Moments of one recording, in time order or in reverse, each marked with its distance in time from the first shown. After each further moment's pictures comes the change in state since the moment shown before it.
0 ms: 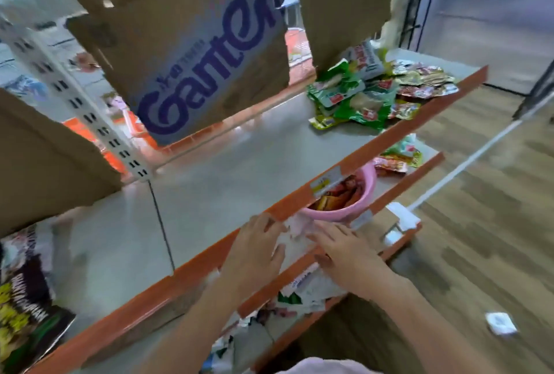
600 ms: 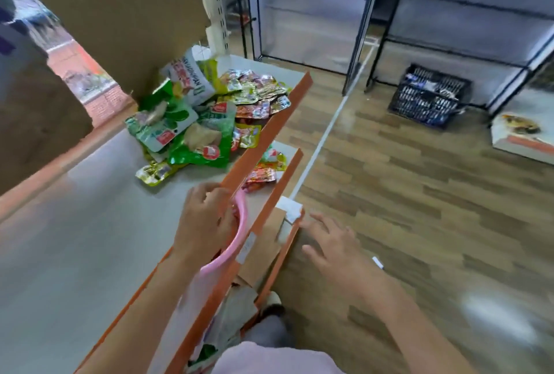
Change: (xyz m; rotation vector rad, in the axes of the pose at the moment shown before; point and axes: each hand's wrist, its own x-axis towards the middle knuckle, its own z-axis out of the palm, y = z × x) left_hand 0.229 0.092 0.080 -0.314 0.060 0.180; right_hand -0.057 0.175 -0.063 0.053 0.180 0.649
